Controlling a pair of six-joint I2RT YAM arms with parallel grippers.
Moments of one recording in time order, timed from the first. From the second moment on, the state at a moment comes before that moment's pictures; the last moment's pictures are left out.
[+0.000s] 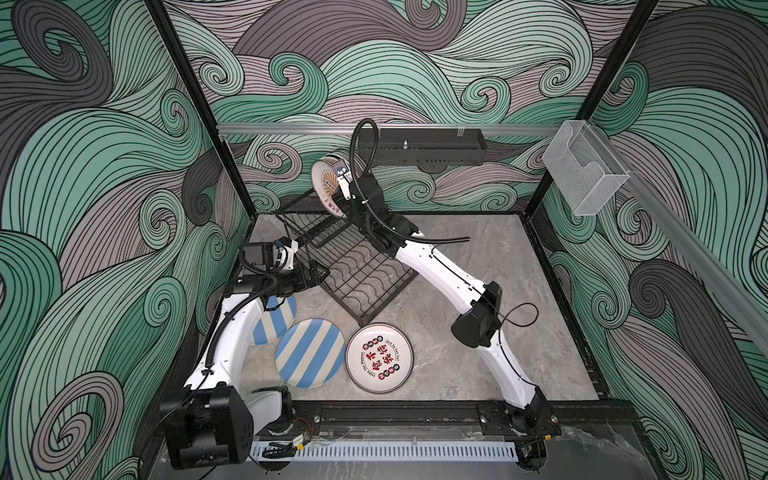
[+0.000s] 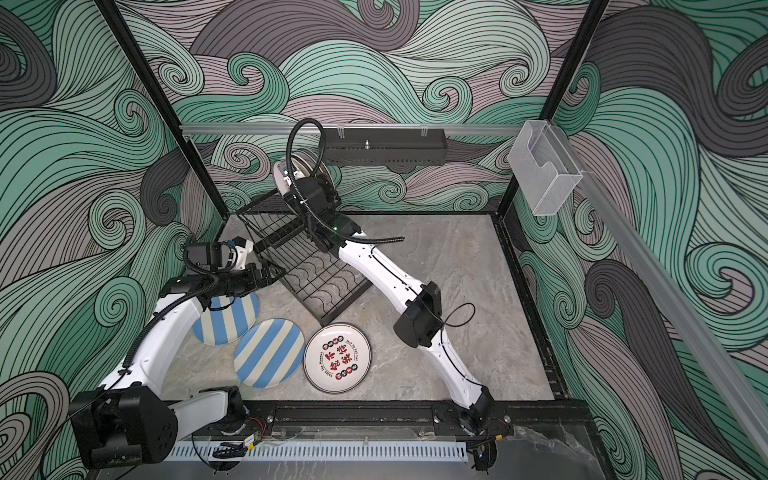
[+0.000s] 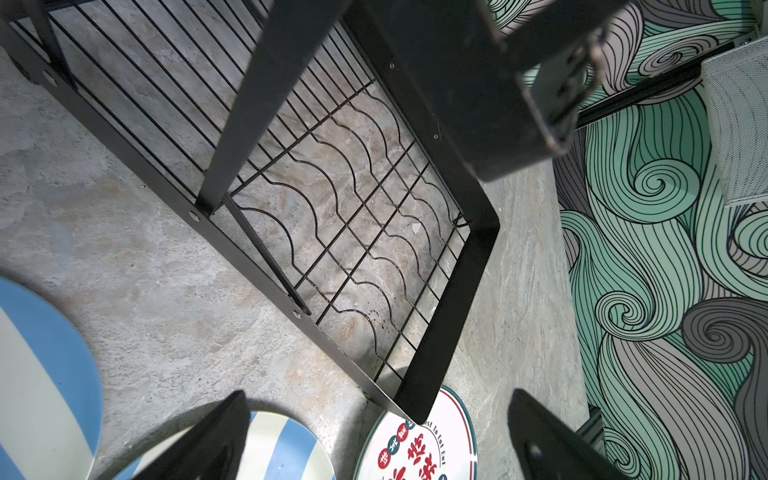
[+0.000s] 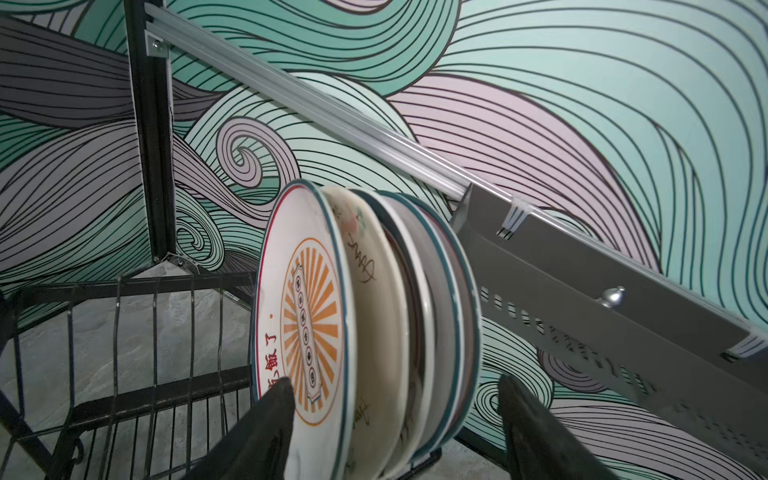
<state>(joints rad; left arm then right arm) 0.10 1.18 0.96 -0.65 0.59 -0.27 0.87 2.29 2.54 -0.35 0.57 -0.32</state>
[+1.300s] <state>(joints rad) -0.16 1.00 0.79 -0.67 0.35 -0.42 0.51 1.13 0.87 -0.51 -0.32 0.24</state>
